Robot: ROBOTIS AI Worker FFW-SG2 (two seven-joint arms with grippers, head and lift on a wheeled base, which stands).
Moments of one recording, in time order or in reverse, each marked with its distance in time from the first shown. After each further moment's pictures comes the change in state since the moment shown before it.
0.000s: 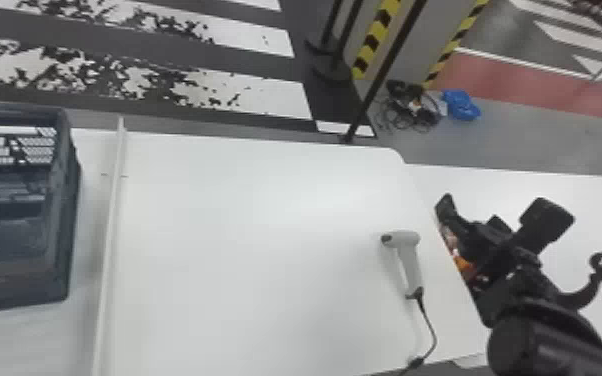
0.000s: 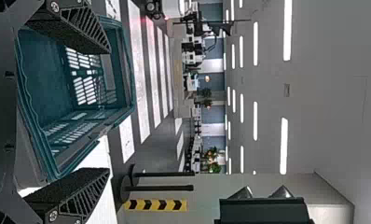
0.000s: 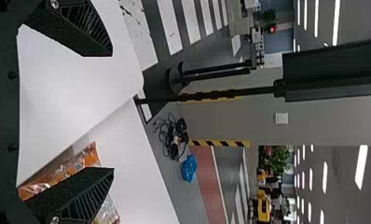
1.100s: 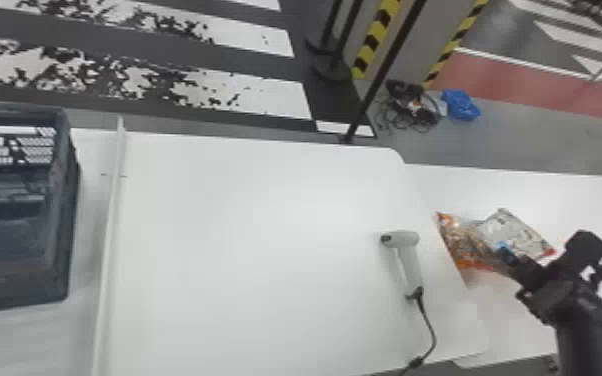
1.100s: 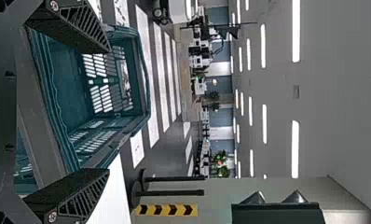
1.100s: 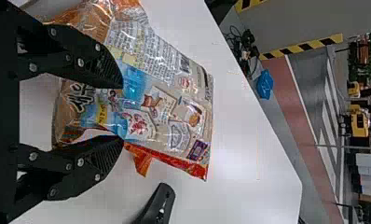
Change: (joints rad) left arm -0.013 0.018 0.011 0.083 -0.008 -0.042 0.015; right arm -0.416 -0.337 -0.202 0.918 -0.028 0.054 0.027
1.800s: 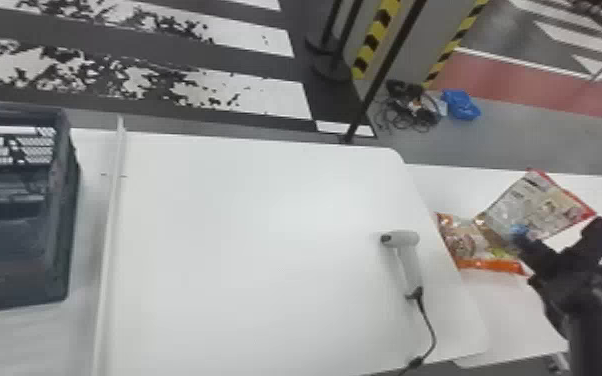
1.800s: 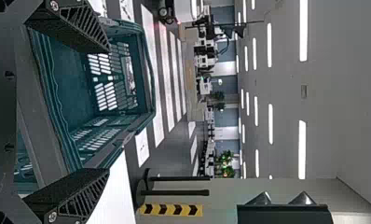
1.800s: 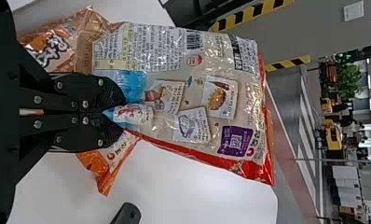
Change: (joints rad) left arm -0.025 -0.002 -0.016 0.001 -0.019 0.049 0.014; right arm -0.031 -0.025 -0.017 -0.003 0.002 -0.025 0.071
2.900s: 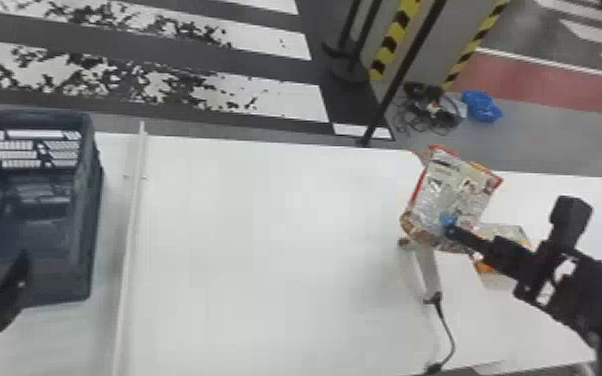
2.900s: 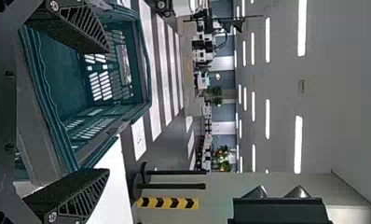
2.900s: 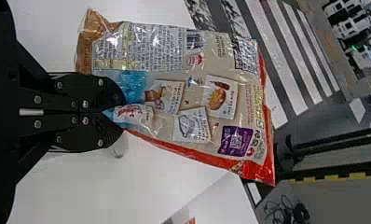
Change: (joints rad) left arm -0.018 -0.003 -0.029 0.002 -0.012 0.003 0.001; right arm 0.271 0.189 0.060 -0.803 -0.035 0.635 0.337
